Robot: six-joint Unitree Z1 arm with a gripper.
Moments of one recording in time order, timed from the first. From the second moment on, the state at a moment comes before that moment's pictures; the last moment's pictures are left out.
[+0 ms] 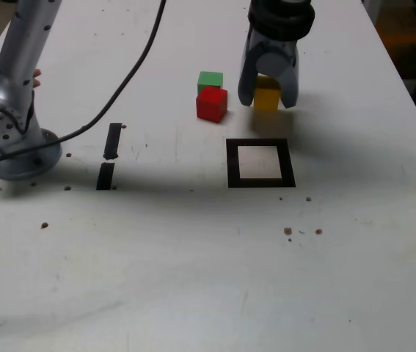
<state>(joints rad) 0.13 2.11 -1.66 1.24 0.12 0.28</state>
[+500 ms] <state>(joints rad) 0.13 1.96 -1.59 1.38 0.15 0.28</state>
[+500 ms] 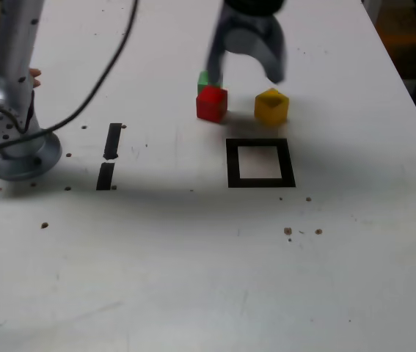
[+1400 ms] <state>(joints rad) 0.18 1.91 -1.19 1.02 0.19 0.30</state>
